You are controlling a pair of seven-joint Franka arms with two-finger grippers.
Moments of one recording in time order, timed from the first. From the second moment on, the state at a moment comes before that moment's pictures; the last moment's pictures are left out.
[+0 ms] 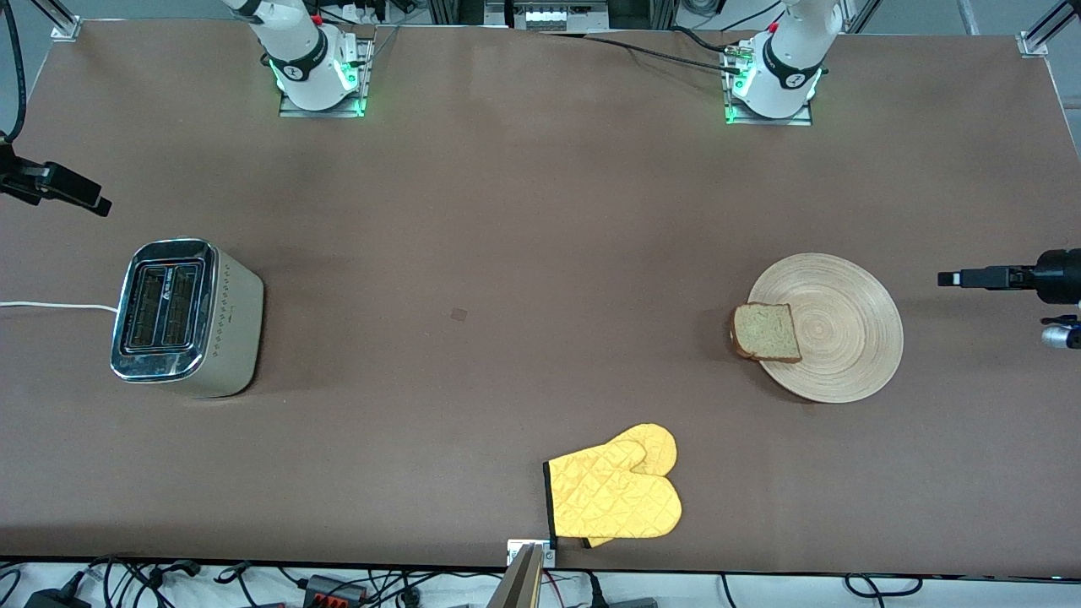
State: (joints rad) left arm 0.41 0.51 0.02 -1.47 -0.36 1.49 0.39; right arm -0.02 0.00 -0.11 -1.66 -0.01 1.60 0.04
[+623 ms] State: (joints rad) left arm 0.60 0.82 0.02 -1.46 -0.73 1.61 0.90; right arm -0.02 0.00 -0.11 -1.66 -0.01 1.60 0.04
